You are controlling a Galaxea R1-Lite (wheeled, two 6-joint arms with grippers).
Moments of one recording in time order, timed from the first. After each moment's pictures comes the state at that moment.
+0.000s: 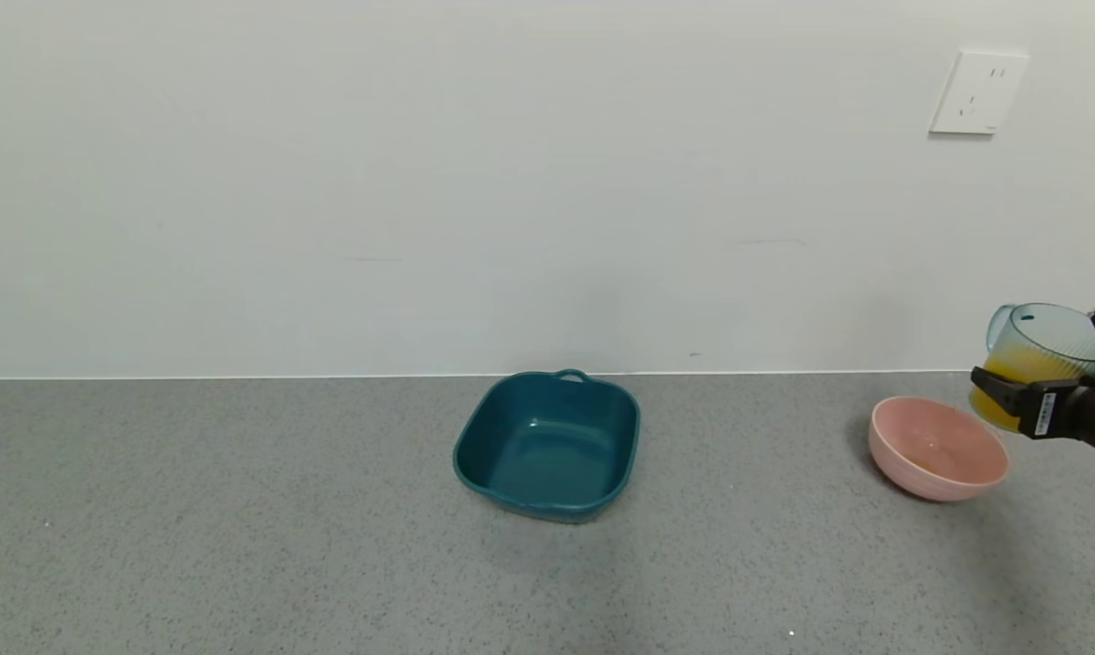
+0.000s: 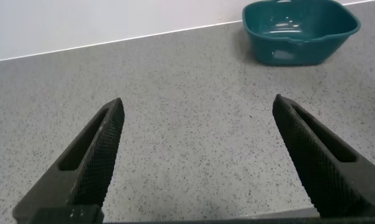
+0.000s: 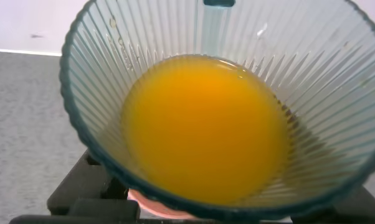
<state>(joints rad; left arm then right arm) 0.00 0.00 0.00 0.00 -0.05 0.09 -0.31 1.75 -0.61 -0.95 0.22 -0.15</state>
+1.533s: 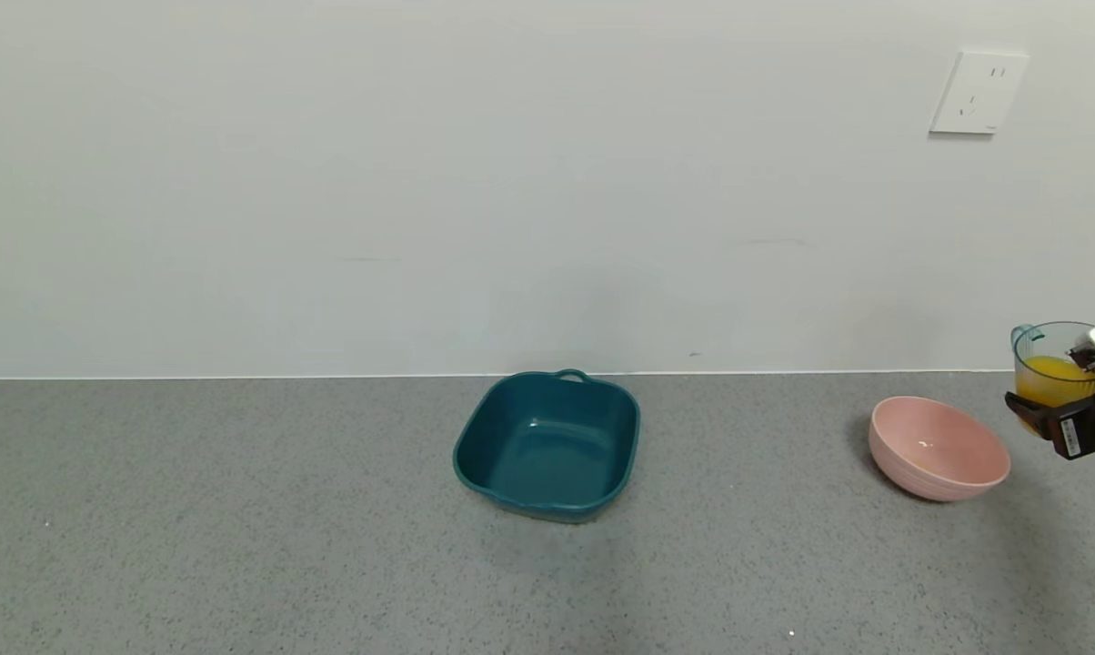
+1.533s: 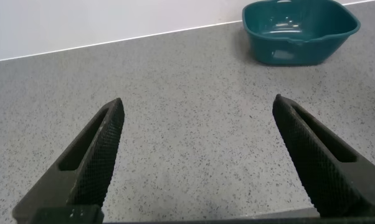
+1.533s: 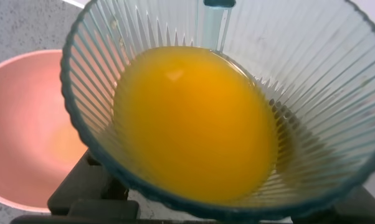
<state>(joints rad) 0.00 0.00 0.00 0.00 -0.05 0.09 -0.45 1.88 -0.69 -0.95 0.26 -0.56</state>
